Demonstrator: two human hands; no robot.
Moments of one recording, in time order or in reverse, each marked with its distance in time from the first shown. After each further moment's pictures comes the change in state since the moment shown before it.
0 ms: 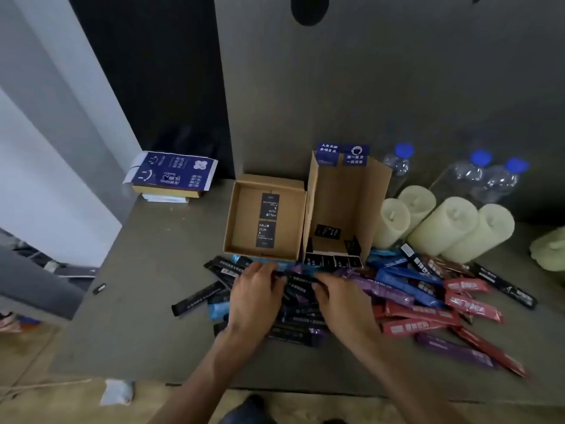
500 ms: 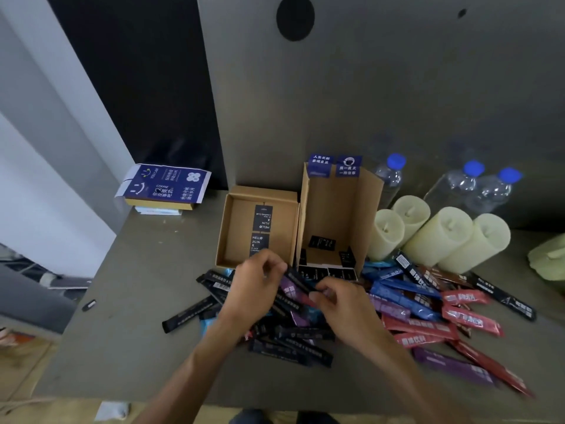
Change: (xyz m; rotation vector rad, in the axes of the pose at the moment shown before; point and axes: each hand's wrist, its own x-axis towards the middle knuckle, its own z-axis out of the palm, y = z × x) left_hand 0.033 0.026 -0.029 -0.355 -0.072 -0.040; right_hand 0.012 0.007 -0.031 0.218 -0.118 0.048
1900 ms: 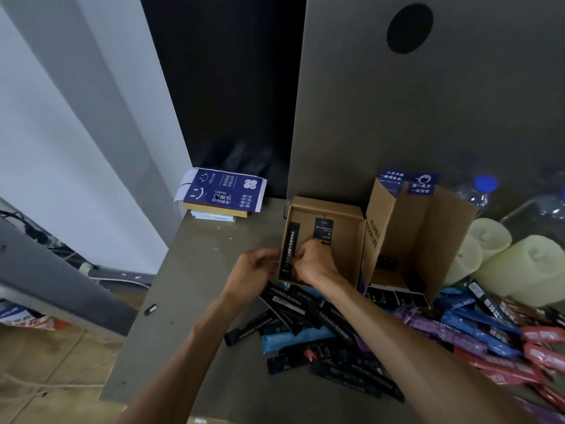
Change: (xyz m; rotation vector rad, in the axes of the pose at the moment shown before) left_hand 0.050 -0.093 -0.093 -0.382 -0.058 -0.229; right_hand 0.148 -0.118 0.102 0.073 -0.099 0.214
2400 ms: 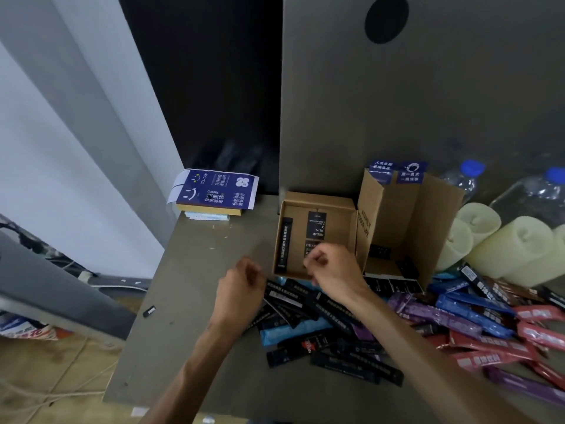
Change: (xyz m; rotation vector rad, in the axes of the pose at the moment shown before) left_hand -0.045 0.003 0.001 0.412 0.214 0.013; right_hand -0.061 0.028 -0.037 0.186 0.003 -0.146
